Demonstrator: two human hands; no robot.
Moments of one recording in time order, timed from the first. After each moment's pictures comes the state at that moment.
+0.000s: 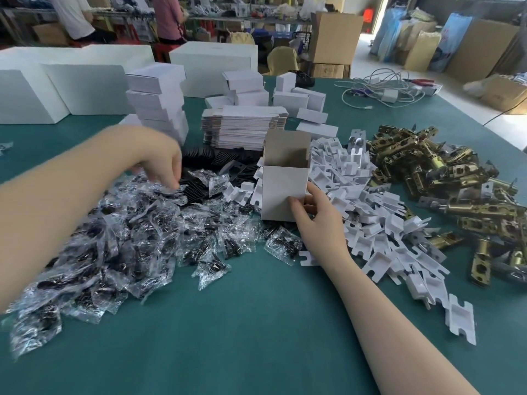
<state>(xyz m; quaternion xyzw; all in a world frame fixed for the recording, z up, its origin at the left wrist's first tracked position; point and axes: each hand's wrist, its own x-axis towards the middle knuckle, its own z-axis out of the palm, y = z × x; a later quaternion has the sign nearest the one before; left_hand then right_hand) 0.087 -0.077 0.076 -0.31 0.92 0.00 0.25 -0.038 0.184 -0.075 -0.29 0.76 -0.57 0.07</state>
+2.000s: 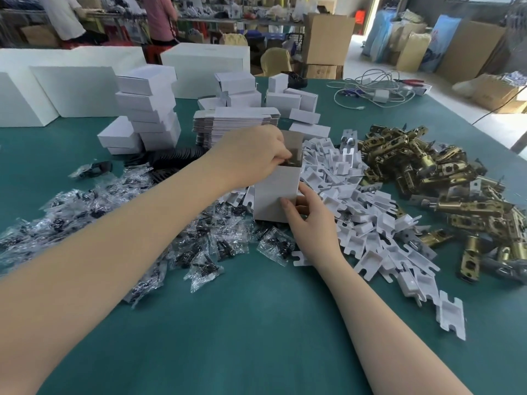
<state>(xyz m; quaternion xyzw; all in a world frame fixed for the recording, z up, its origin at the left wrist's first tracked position) 0.024 0.039 0.061 0.01 0.99 -0.02 -0.14 -0.033 0.186 -0.069 -0.30 0.76 -0.57 0.07</state>
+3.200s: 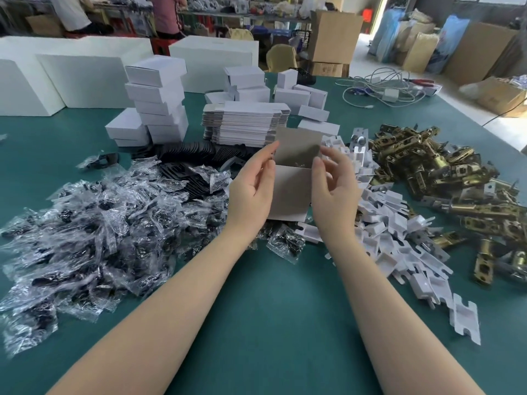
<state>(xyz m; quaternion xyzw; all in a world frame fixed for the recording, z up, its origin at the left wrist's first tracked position) 0.043 0.067 -0.040 -0.12 0.71 0.54 -0.43 -0.034 0.171 -0.031 -0.28 0.66 -0.69 -0.08</state>
